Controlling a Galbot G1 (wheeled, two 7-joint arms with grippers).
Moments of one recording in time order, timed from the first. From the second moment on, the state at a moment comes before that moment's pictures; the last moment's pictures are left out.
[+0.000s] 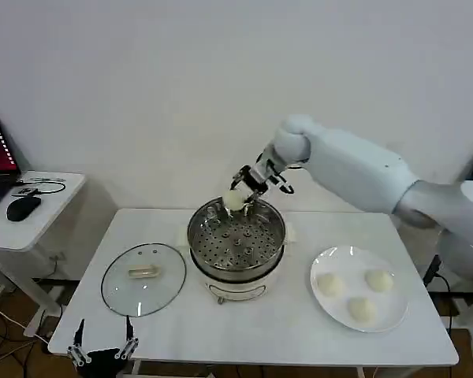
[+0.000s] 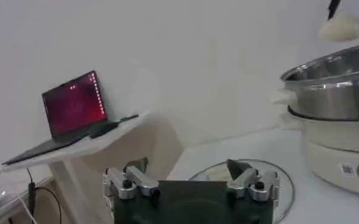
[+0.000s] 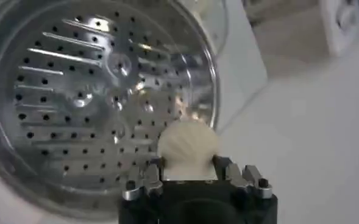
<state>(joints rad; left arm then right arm) 1.92 -1.49 -0.53 -2.19 0.23 -0.01 -0.39 0.44 1.25 -1.07 0.98 -0.11 0.42 -0.96</state>
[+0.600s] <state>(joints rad) 1.91 -1.49 -0.53 -2.19 0.22 -0.01 -0.40 0.38 1.38 -1.07 0.79 -0.33 0.61 -0.92</state>
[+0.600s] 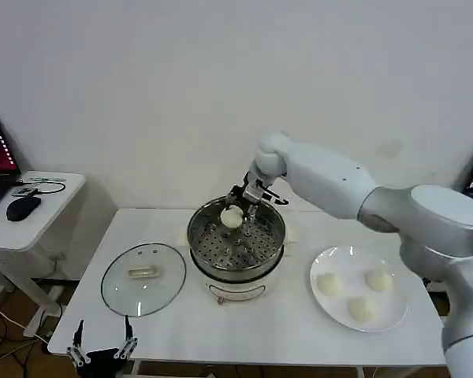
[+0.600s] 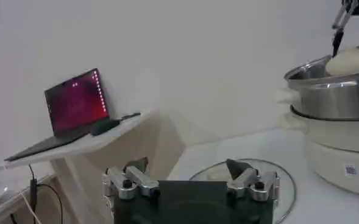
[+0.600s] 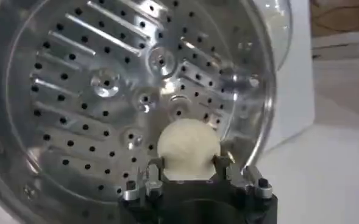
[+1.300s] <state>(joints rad) 1.91 -1.49 -0.53 -2.21 0.22 -0.01 -0.40 0.38 1.43 -1.03 0.70 -0.43 0.66 -0.88</state>
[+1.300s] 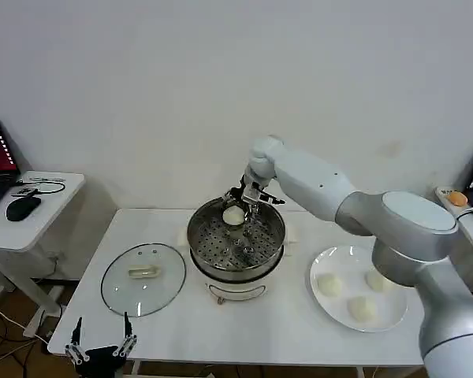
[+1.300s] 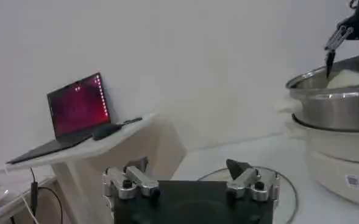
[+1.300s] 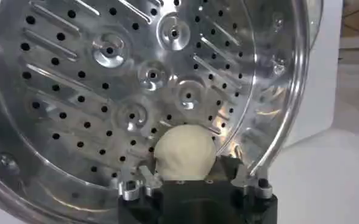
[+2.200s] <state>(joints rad) 1.88 -1.43 -0.50 -2.26 0.24 0.07 -0.27 0.56 0.69 -1.27 1.37 0.02 0.00 -0.96</state>
